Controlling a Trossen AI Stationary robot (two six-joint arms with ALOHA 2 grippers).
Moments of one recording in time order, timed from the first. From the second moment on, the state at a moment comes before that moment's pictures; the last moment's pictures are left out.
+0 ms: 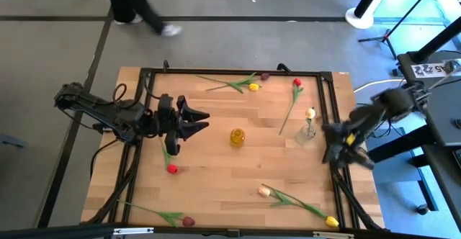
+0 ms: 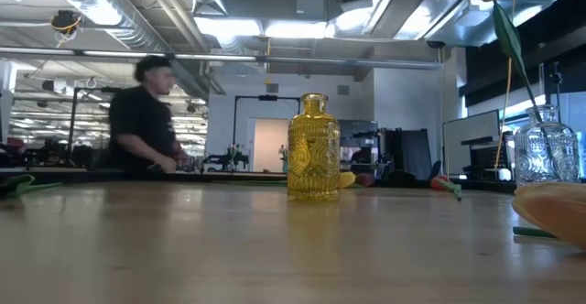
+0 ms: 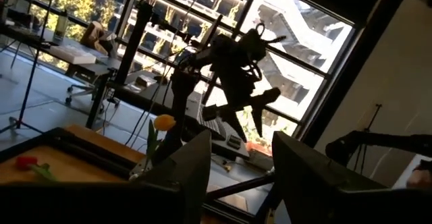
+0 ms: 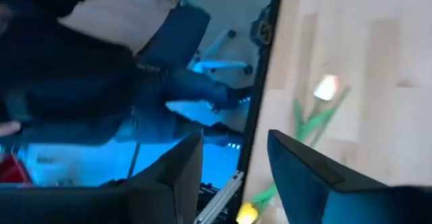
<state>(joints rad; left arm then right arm) -0.35 1.08 1.04 0.20 -0.46 -0.39 0.52 0.96 1.37 -1.06 -0.36 0.62</state>
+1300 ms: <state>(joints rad) -0.53 1.09 1.04 -0.18 -0.48 -0.40 0.80 1.98 1.34 -0.81 0.27 1.09</state>
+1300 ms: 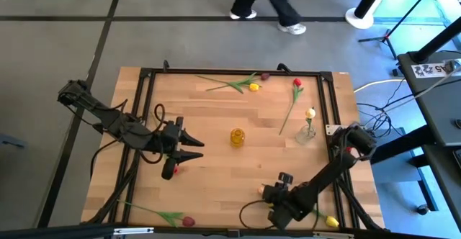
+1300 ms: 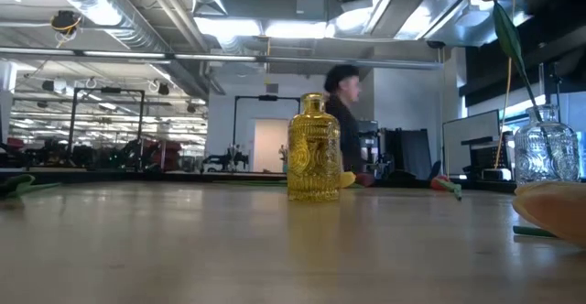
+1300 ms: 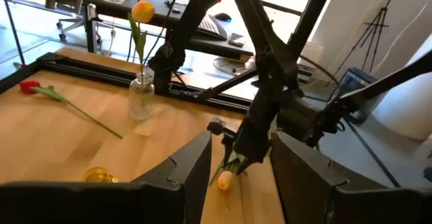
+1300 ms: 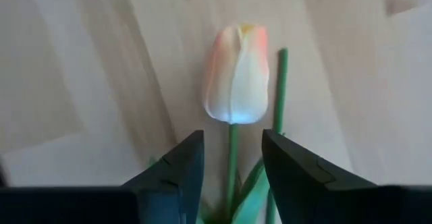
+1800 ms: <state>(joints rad) -0.53 1.09 1.04 -0.17 -0.48 -0.41 0.78 1.98 1.27 -0.69 0.19 1.07</state>
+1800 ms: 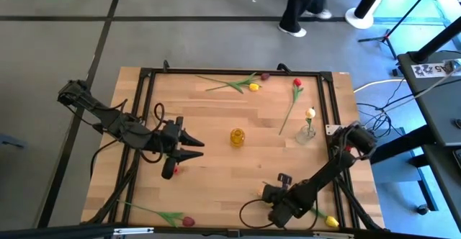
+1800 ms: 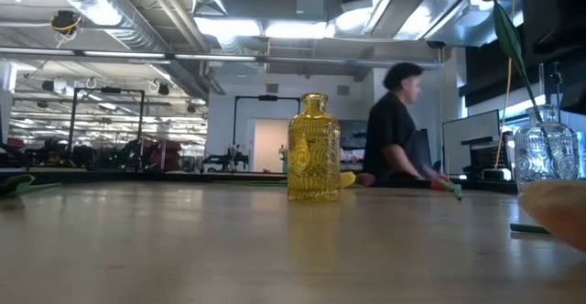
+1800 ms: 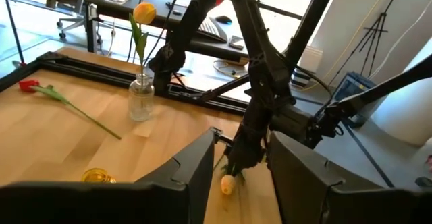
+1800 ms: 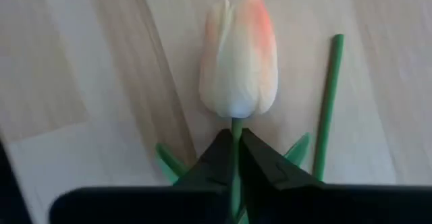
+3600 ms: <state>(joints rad) -0.33 1.29 1.04 0.42 -0.60 -0.38 0.76 0.17 0.86 -0.46 0.65 -0.22</state>
